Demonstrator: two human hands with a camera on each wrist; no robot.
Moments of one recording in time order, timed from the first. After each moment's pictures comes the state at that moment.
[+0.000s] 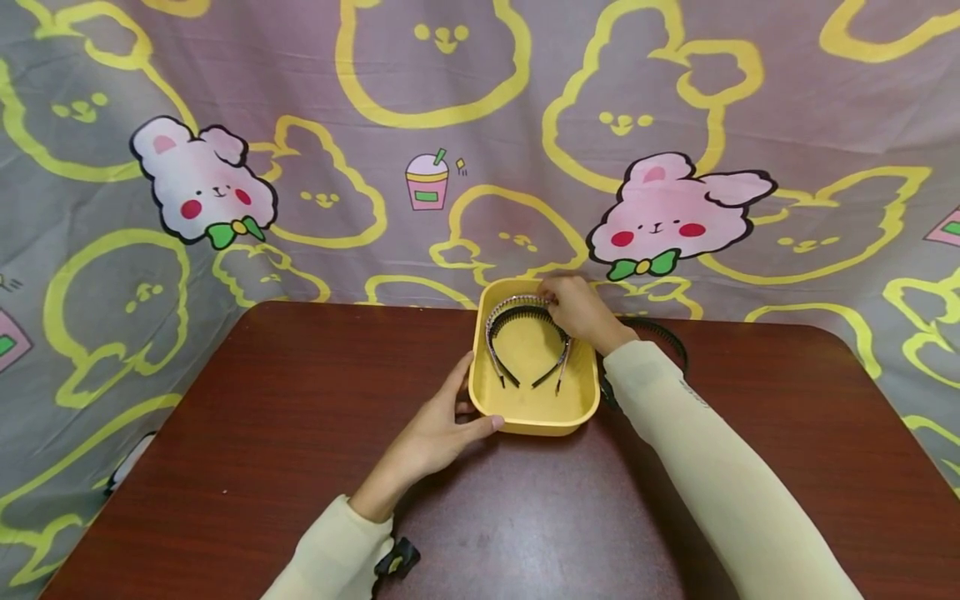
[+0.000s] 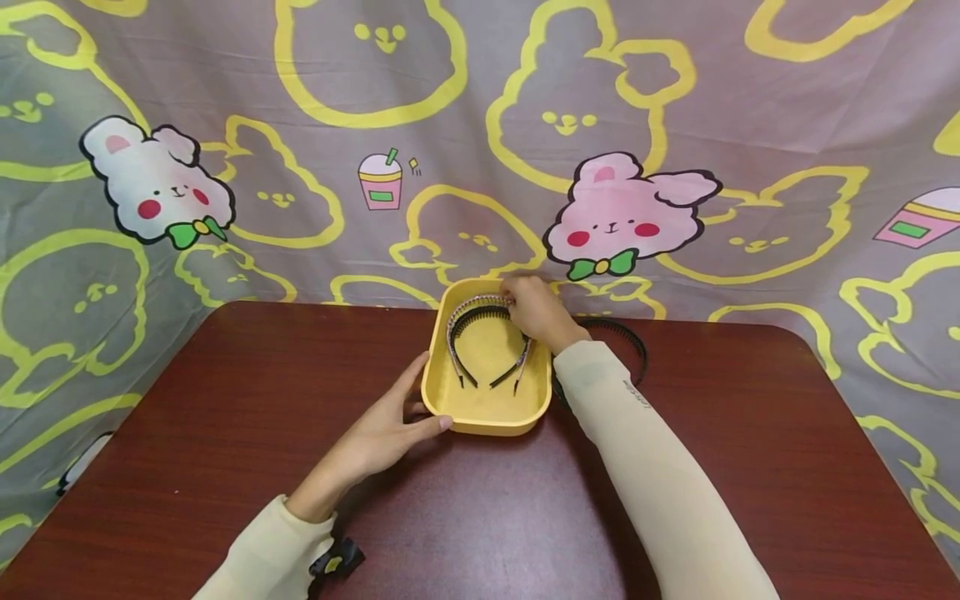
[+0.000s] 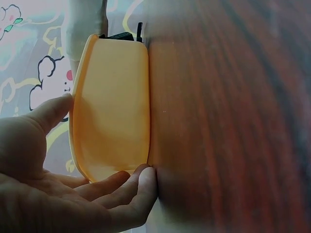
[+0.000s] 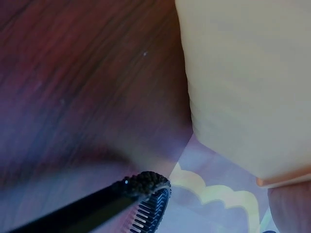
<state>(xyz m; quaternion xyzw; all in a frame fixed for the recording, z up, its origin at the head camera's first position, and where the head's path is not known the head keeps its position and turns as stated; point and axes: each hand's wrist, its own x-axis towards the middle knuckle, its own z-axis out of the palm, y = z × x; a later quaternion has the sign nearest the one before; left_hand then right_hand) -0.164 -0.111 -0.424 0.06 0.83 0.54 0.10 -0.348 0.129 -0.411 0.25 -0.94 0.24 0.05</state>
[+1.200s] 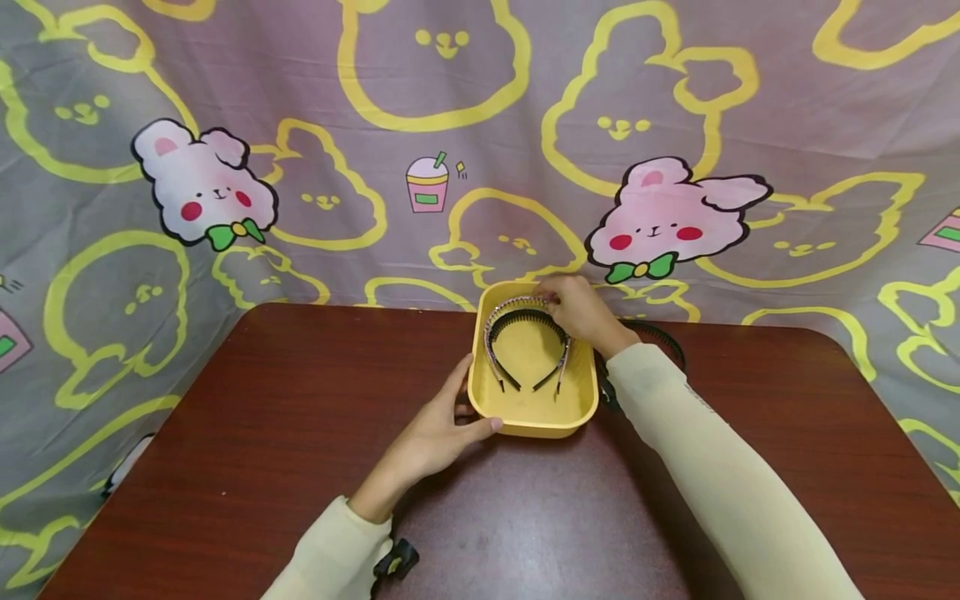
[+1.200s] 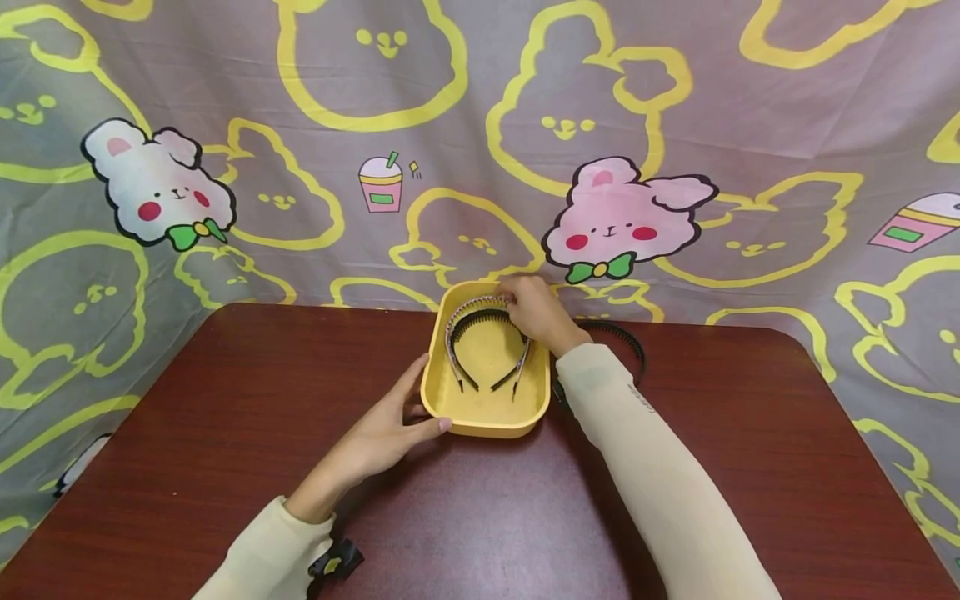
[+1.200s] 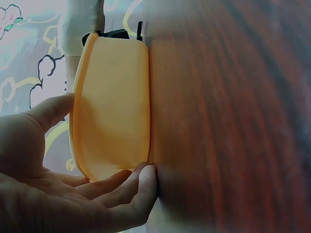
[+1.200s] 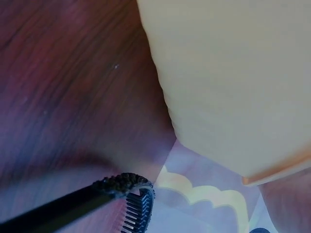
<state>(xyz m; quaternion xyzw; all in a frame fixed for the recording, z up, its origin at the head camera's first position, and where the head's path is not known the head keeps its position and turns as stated) -0.163 -0.112 -0.424 0.06 0.84 0.53 0.11 -0.344 0.131 -0.405 0.28 -0.91 0.29 0.08</state>
